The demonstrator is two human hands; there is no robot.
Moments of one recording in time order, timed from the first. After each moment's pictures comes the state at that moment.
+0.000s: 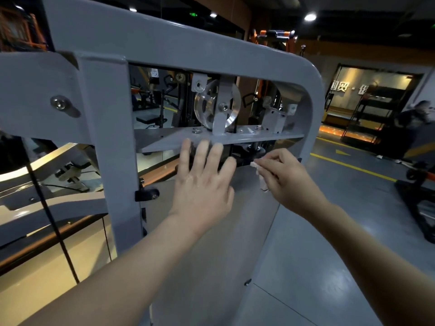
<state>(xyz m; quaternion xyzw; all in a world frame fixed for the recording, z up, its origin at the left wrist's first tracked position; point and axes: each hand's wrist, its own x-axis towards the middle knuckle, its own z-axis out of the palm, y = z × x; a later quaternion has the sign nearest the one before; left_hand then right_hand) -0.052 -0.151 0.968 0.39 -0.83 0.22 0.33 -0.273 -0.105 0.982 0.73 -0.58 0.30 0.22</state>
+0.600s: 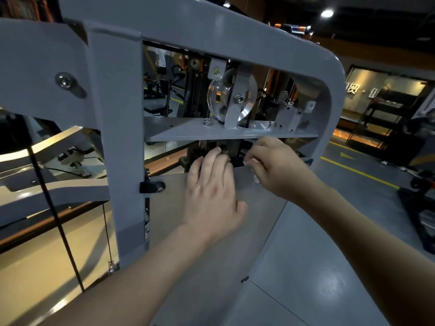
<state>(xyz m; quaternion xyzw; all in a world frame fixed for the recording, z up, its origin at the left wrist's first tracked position) -0.062 -0.148 0.938 0.42 -0.83 0.10 0.36 -0.243 -0.142 1.006 0.77 -0.58 0.18 0.16</state>
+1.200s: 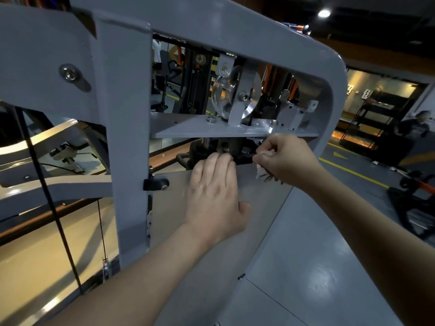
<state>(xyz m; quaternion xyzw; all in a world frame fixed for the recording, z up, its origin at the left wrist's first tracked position) -0.059 -0.145 0.937 0.43 -0.83 0.06 0.34 -0.225 -0.133 1.030 0.61 -0.74 0.27 0.02</state>
